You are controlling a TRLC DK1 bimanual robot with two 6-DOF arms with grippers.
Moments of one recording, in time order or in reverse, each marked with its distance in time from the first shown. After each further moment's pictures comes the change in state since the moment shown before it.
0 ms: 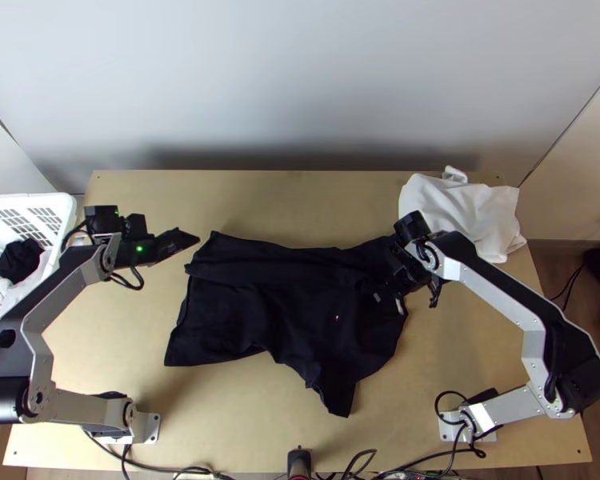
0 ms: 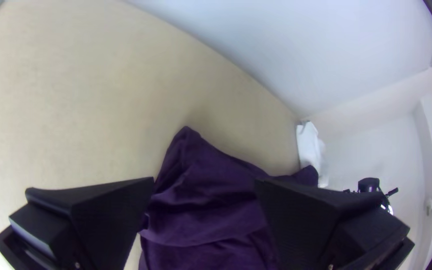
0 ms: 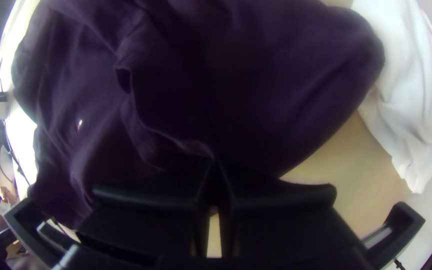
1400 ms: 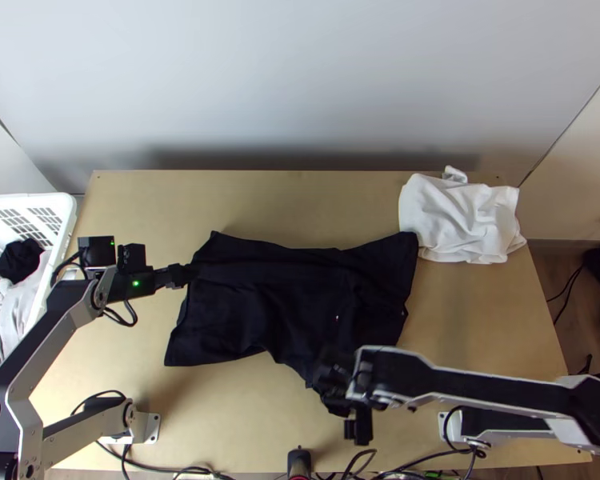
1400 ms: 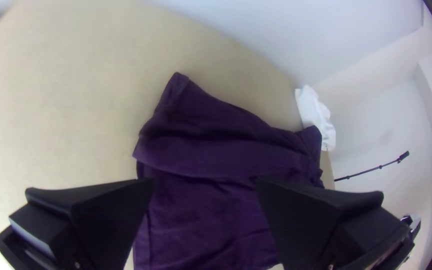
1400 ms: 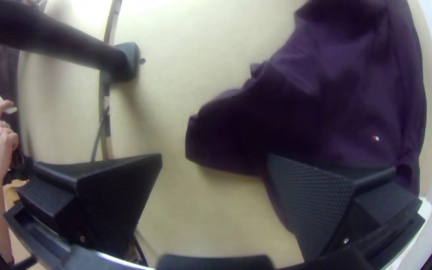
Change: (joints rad) left arm -0.035 -0.293 -0.208 -0.134 -0.042 0.138; right arm 0.938 -0.198 -0.136 -0.061 -0.001 -0.072
